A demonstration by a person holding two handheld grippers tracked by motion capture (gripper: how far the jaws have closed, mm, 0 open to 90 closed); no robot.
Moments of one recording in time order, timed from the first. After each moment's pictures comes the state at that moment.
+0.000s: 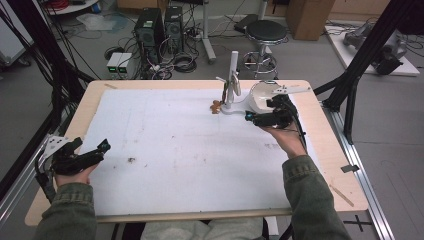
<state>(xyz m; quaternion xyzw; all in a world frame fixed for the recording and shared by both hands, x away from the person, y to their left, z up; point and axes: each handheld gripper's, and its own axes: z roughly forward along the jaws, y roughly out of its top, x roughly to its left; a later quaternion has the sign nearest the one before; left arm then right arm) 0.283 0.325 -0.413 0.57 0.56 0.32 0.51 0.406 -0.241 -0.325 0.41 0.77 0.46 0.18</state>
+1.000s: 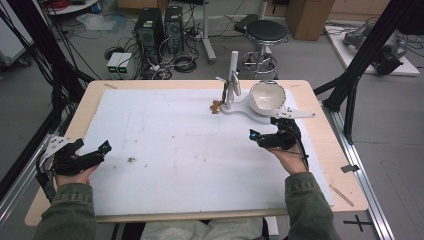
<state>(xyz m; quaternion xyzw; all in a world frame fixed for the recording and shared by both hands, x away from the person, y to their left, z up) 0.284 0.325 -0.416 0.58 0.56 0.31 0.50 0.368 -0.257 -0.370 0.41 0.75 0.48 0.19</state>
